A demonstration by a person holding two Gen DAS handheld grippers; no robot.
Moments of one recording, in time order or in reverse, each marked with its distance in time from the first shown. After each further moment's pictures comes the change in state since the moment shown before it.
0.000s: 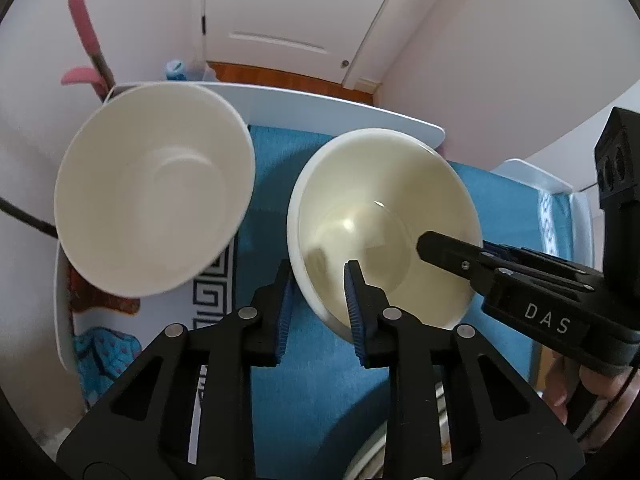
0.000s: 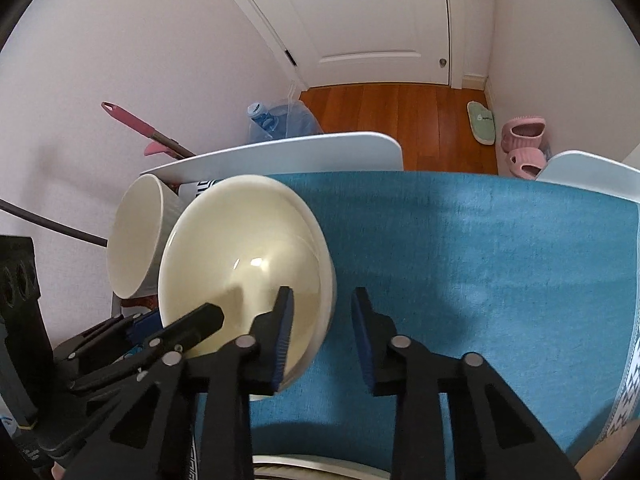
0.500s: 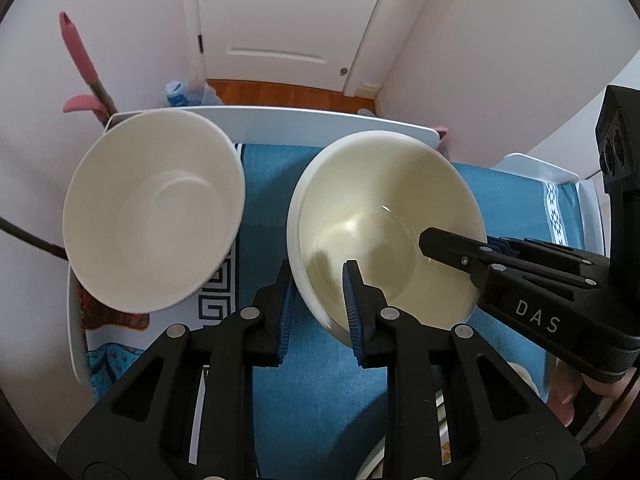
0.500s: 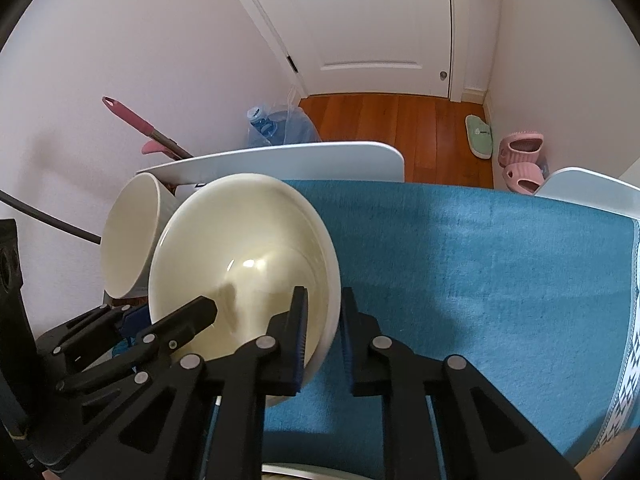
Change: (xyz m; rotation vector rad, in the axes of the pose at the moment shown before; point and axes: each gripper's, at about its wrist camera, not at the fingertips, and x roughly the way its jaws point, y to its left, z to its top) left arm -0.008 -0.008 0.007 0.060 -0.038 0.034; right arm 0.004 0.006 0.003 -0.039 -0.038 -0.032
